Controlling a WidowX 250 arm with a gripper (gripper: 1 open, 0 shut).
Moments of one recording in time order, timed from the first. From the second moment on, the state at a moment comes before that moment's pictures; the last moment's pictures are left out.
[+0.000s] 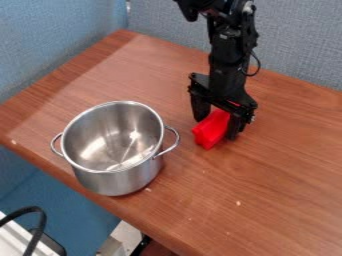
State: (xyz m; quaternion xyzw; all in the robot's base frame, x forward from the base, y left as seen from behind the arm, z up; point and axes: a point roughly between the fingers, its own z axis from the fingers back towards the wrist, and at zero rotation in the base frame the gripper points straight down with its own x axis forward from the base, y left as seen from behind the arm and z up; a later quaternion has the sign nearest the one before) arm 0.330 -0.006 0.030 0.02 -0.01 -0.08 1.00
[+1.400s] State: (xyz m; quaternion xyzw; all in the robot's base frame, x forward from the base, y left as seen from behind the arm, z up) arm 0.328 -0.005 0.045 0.01 0.00 -0.06 1.00
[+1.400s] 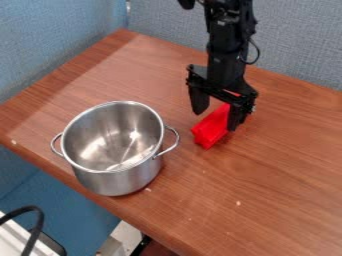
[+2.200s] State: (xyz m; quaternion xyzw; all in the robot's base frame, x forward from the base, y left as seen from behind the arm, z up) arm 0.326 -0.007 0.046 0.00 0.00 -0.05 1.00
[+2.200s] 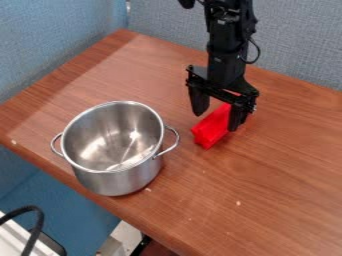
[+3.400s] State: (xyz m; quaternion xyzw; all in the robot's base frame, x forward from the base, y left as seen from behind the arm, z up) arm 0.332 -0.006 0.055 0.00 -0.02 -0.03 1.00
